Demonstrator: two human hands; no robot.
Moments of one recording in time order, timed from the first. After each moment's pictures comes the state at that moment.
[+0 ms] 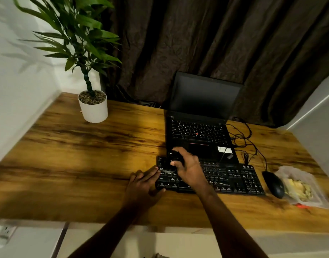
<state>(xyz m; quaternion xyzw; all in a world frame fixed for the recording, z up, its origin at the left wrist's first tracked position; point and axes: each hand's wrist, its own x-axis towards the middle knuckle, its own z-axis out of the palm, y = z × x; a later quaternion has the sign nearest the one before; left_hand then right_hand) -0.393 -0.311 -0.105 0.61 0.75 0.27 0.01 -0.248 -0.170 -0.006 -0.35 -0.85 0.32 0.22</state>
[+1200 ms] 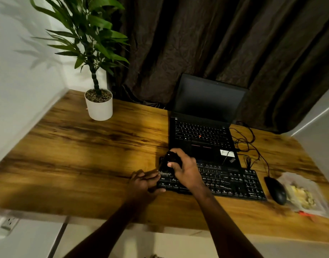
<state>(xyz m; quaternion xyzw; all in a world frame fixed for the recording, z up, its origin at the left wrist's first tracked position) -0.401 -0.307 -0.116 0.60 0.72 0.36 0.03 -0.260 -0.183 -0.004 -0.34 -0.85 0.34 0.23</state>
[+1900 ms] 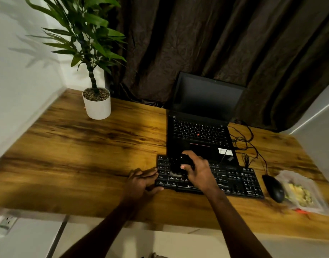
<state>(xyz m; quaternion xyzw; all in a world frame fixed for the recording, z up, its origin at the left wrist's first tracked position) -0.400 -0.311 -0.104 0.60 0.73 0.33 0.07 -0.213 -0.160 -0.013 -0.39 -0.86 0.28 0.17</state>
